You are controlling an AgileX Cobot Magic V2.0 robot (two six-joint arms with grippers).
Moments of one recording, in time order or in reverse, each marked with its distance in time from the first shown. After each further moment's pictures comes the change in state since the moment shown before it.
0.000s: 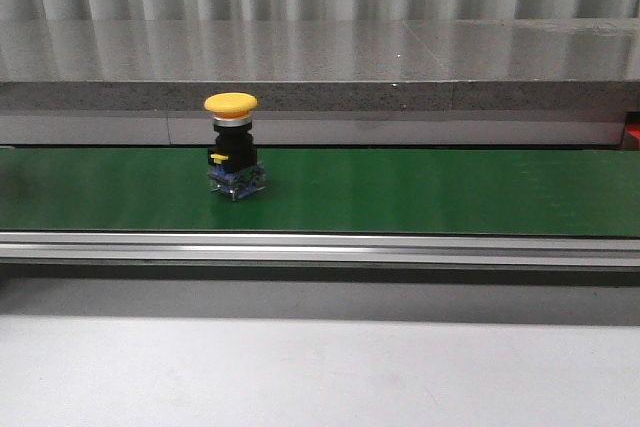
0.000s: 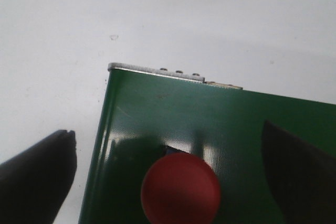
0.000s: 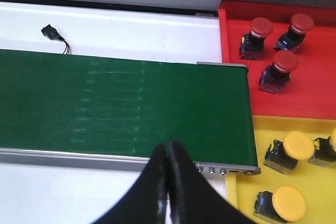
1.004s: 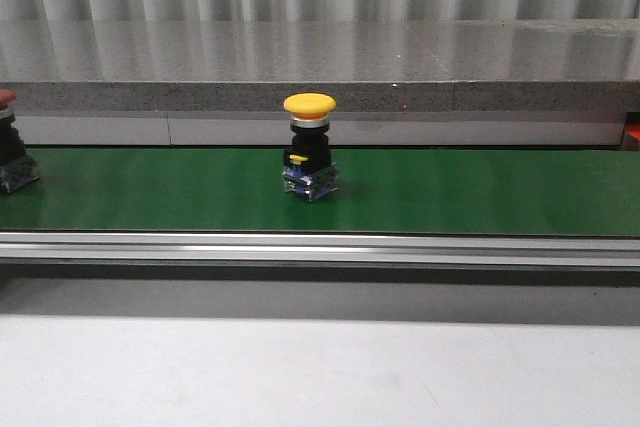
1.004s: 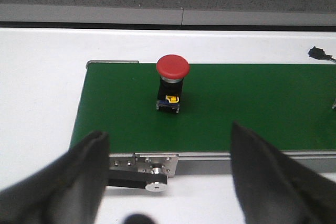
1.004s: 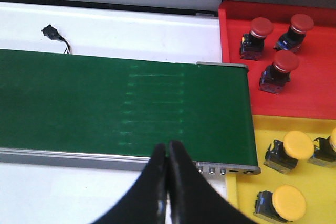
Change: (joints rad) left arm -0.127 -0.963 0.542 -0.004 -0.002 0.025; right arm 0.000 0.000 0.000 0.000 0.000 0.000
